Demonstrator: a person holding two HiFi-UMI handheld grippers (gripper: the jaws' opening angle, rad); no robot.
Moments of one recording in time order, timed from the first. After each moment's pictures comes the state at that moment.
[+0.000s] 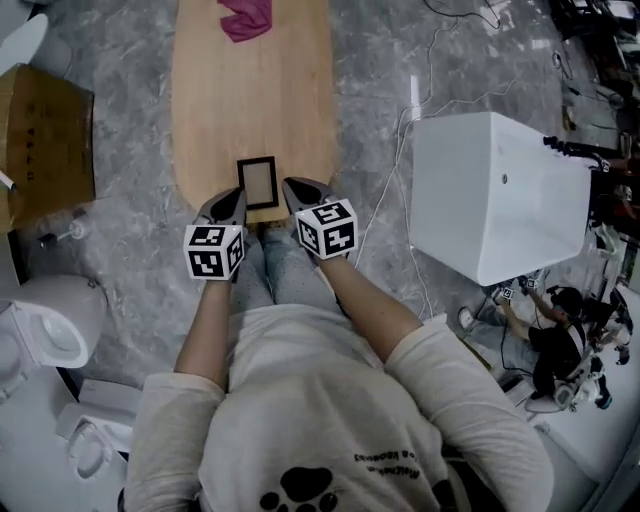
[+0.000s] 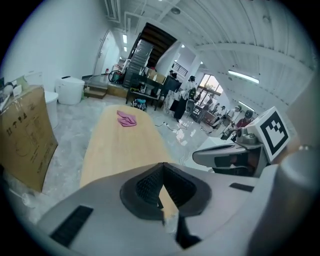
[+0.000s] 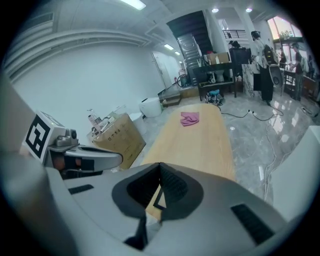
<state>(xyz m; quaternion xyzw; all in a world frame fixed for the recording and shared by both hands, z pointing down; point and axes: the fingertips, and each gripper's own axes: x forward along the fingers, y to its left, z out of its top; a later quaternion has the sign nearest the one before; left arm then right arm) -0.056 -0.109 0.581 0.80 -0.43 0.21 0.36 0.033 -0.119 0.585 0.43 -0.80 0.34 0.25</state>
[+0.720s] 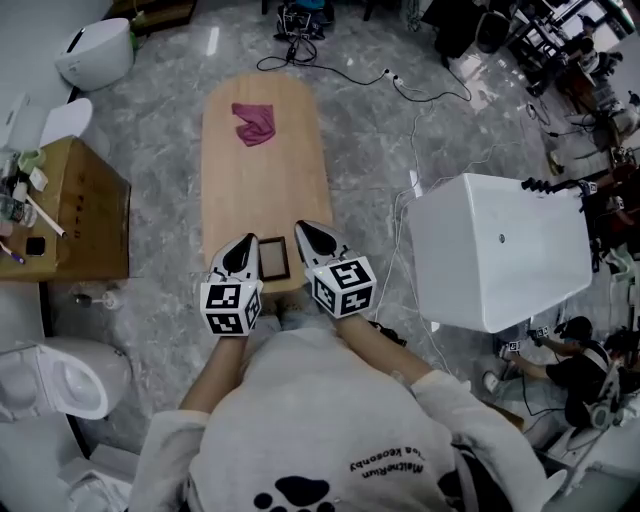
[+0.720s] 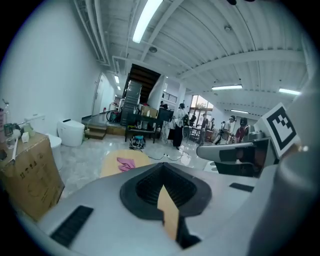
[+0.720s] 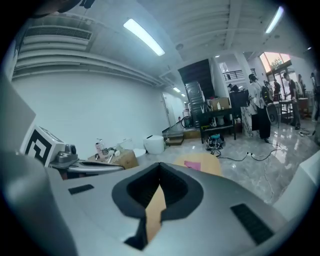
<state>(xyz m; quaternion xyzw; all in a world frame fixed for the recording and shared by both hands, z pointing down) -0.053 -0.112 0.393 0.84 -0.49 0.11 0.20 0.037 -0.123 0.375 0.49 -0.85 0.19 0.10</state>
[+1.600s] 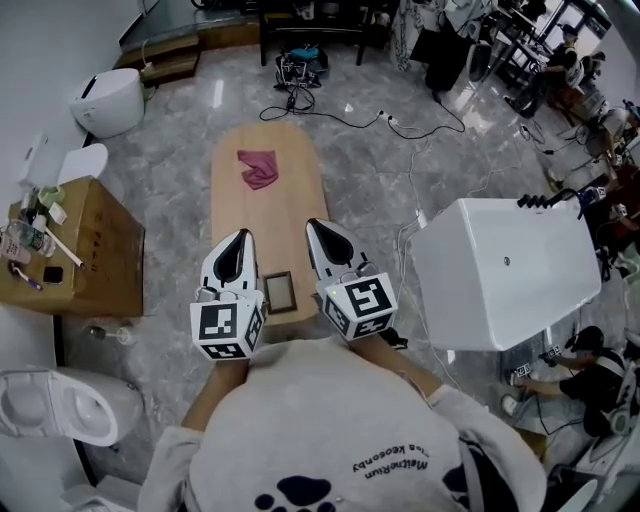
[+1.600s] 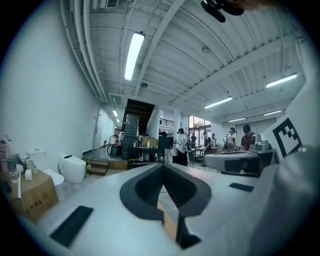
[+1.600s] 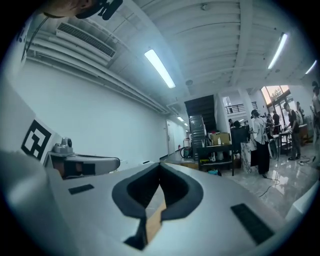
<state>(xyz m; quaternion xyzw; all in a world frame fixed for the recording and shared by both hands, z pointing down) -0.052 -0.104 0.228 0.85 -0.53 0.01 0.04 0.055 -0.106 0.225 0.52 -0.86 0.03 0.01</state>
